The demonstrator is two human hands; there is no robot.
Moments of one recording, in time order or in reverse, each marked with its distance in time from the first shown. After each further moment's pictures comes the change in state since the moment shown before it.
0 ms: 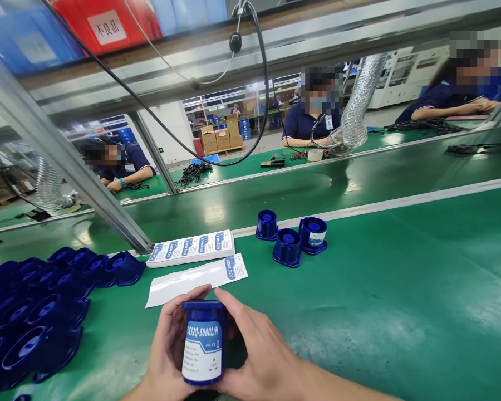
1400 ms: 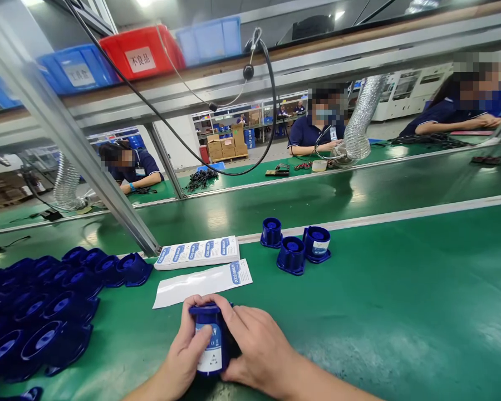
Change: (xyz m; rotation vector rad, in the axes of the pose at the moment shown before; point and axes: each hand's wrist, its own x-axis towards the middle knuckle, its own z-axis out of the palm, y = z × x) left_hand 0.005 -0.004 0.003 -0.123 0.015 -0.272; right_hand 0.013 0.015 0.007 -0.399 -0.071 -0.271
